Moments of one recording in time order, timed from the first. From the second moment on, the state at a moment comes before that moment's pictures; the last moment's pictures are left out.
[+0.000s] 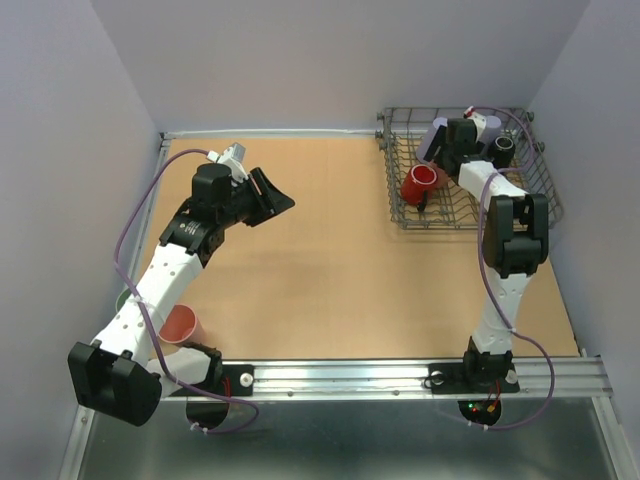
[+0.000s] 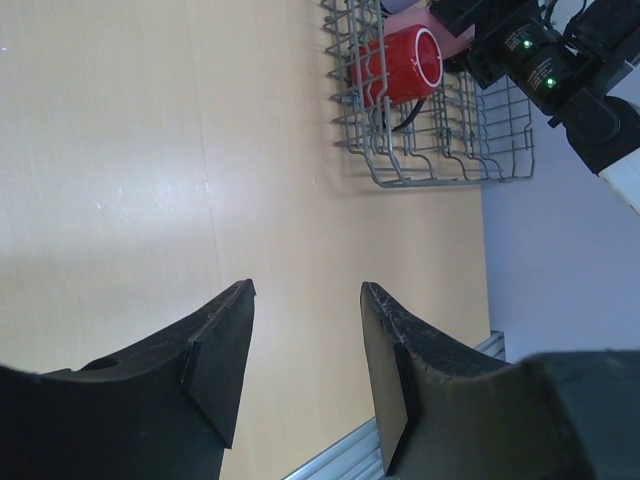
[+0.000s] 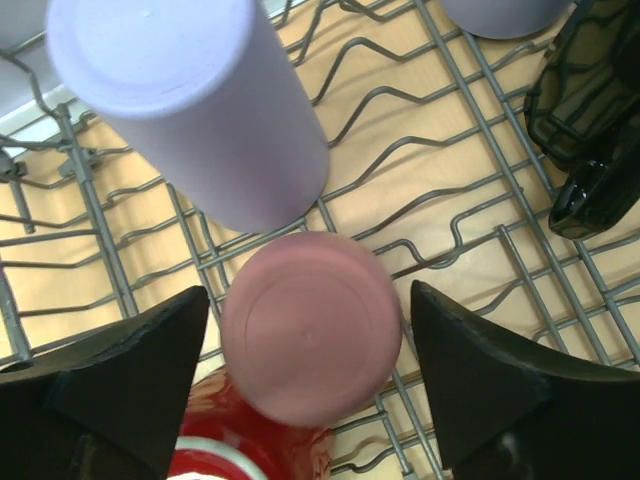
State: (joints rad) left arm -0.33 1.13 1.05 -0.38 0.29 -0.74; right arm 0.05 2.09 1.62 -0.11 0.32 0.39
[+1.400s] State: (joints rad) left arm 0.16 1.08 1.17 -1.08 -0.28 -0.64; right arm 0.15 1.34 1.15 -0.22 0.03 0.64
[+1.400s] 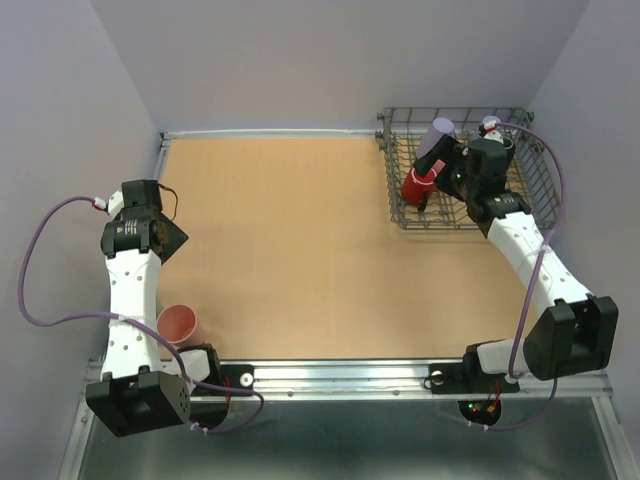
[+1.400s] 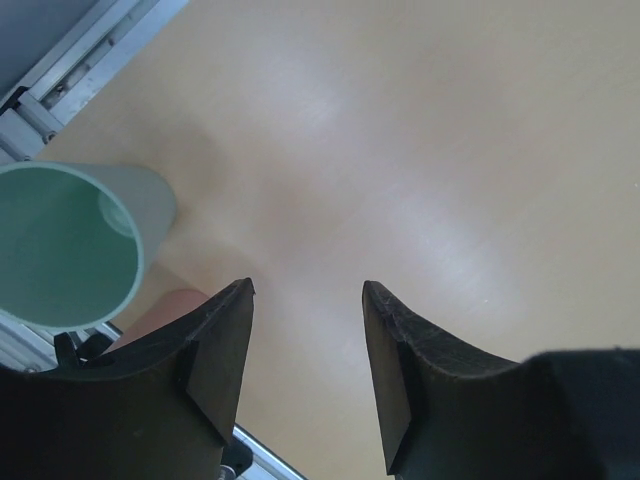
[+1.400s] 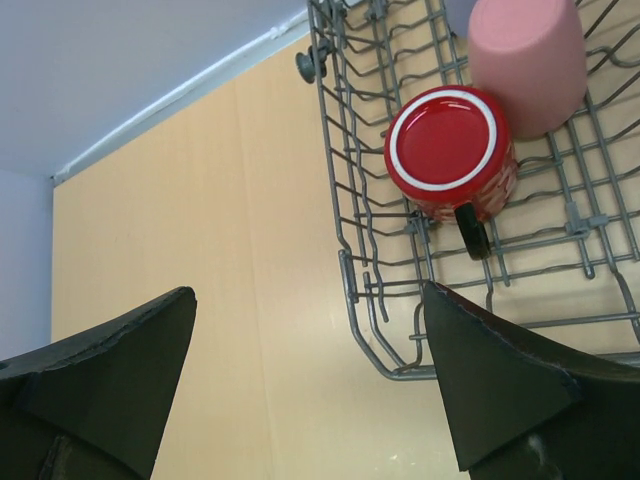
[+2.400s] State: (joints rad) left arm 0.29 1.01 1.05 -1.02 -0.41 -0.67; right arm 0.25 1.52 1.20 -0.34 -0.09 0.64
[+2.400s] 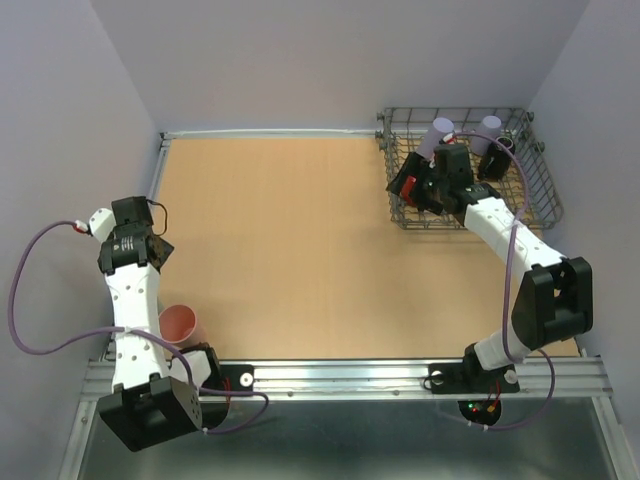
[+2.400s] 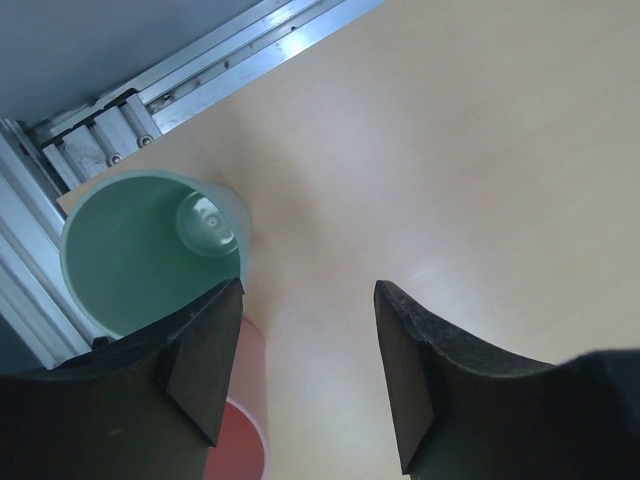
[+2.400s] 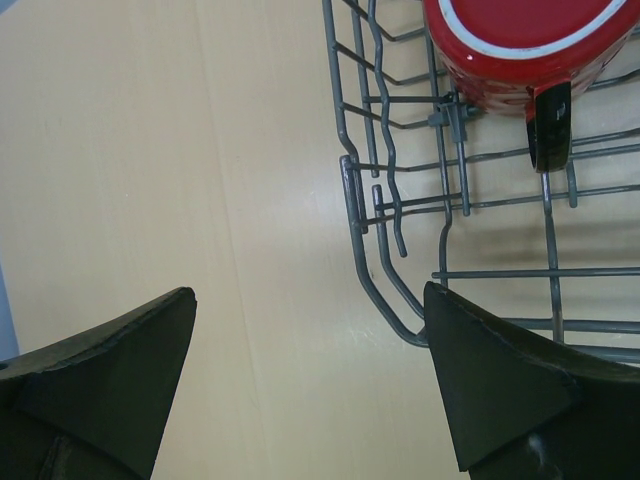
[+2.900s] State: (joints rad) left arm 0.50 1.02 0.93 -0.91 -0.33 -0.62; right arm 0.26 1.61 1.22 -0.40 -0.13 0.65
